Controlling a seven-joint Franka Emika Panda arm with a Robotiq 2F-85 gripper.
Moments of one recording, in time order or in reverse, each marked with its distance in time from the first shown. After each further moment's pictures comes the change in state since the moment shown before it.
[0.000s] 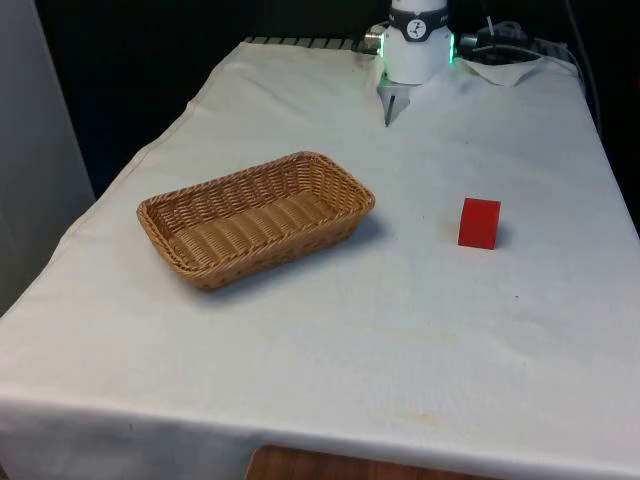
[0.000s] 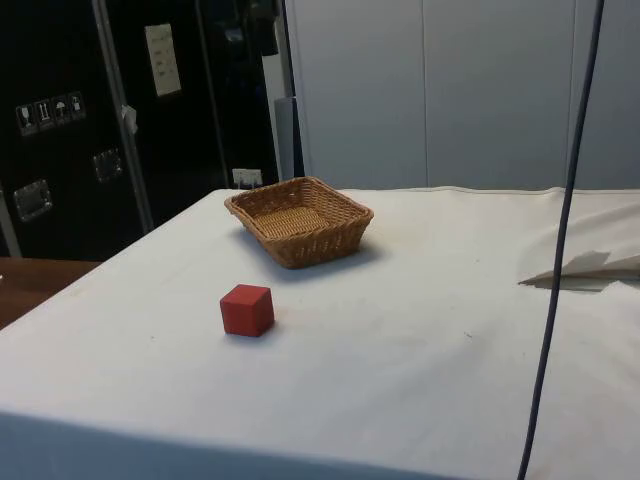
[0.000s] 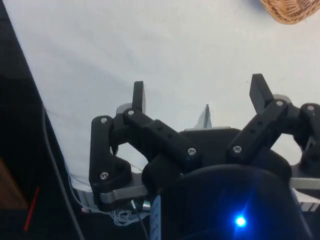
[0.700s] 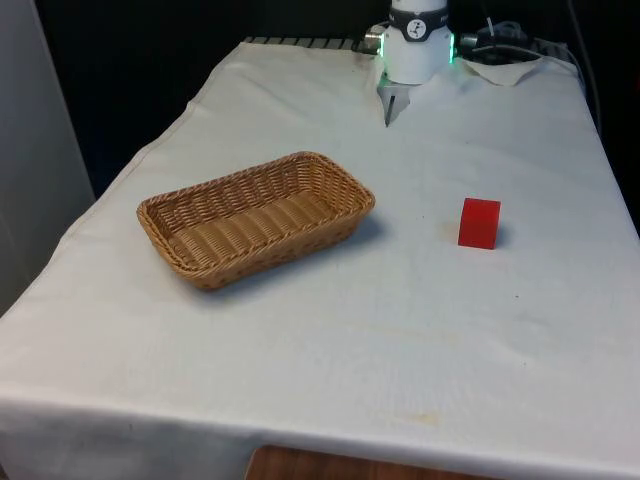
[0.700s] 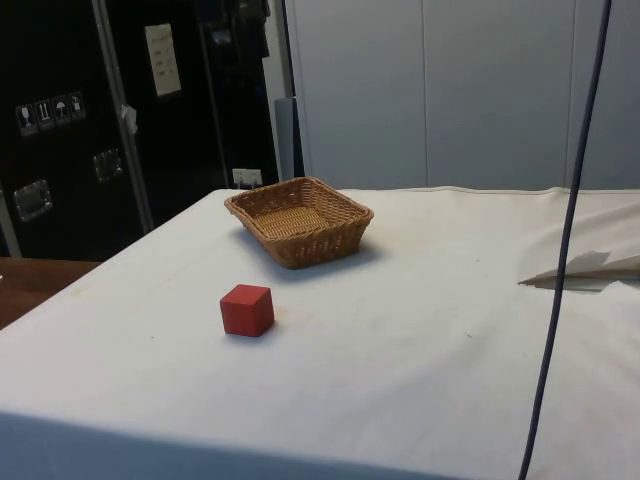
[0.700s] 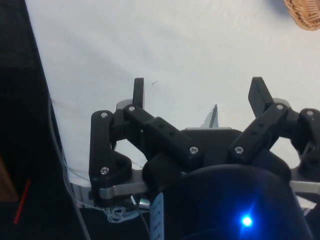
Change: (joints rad) arm 0.002 -0.008 0.083 -0.006 0.000 0.000 0.069
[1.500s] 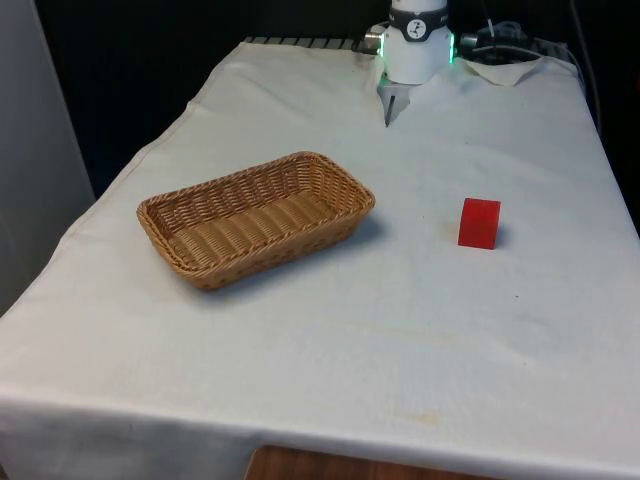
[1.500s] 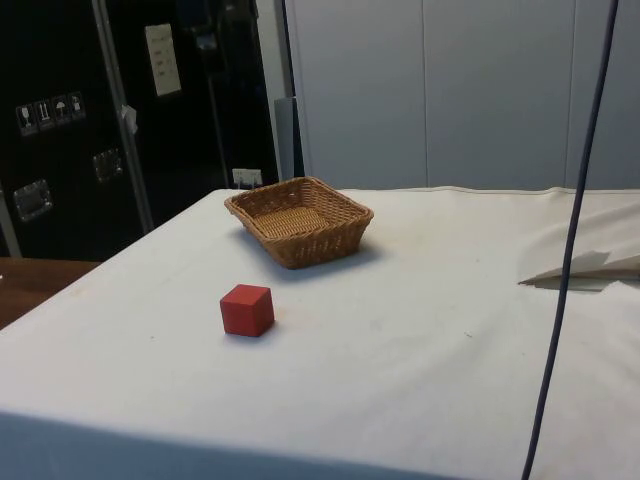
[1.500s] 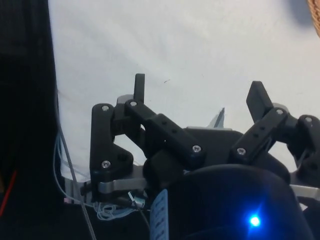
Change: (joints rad) arm 0.002 0.007 0.095 0.006 -0.010 0.001 0.080
